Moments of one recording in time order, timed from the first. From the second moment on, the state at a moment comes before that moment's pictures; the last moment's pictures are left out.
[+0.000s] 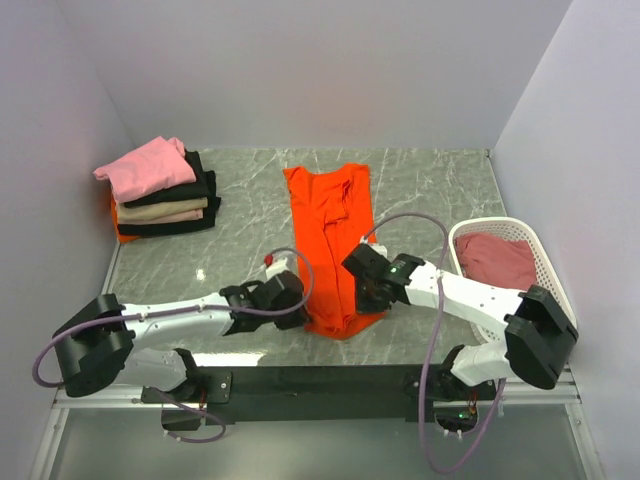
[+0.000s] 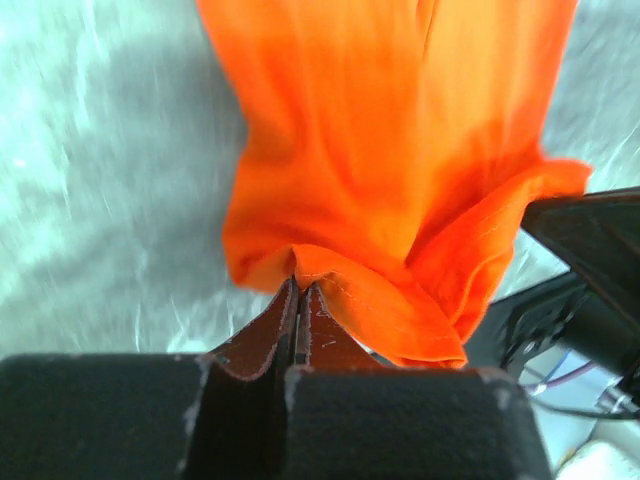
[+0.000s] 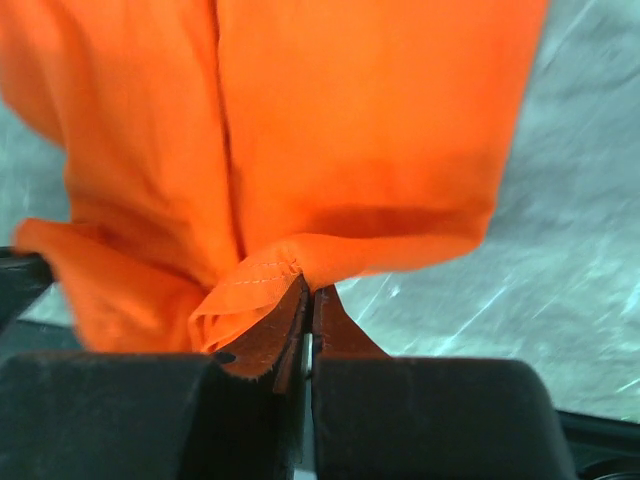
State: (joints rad) left arm -1.06 1.27 0.61 -0.22 -0.14 -1.18; right arm 0.88 1.34 0.85 -0.75 0.13 0.82
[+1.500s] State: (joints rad) left arm -0.54 1.86 1.30 -0.35 0.00 -0.63; right arm 0.41 2.00 1.54 -0.69 0.11 0.39
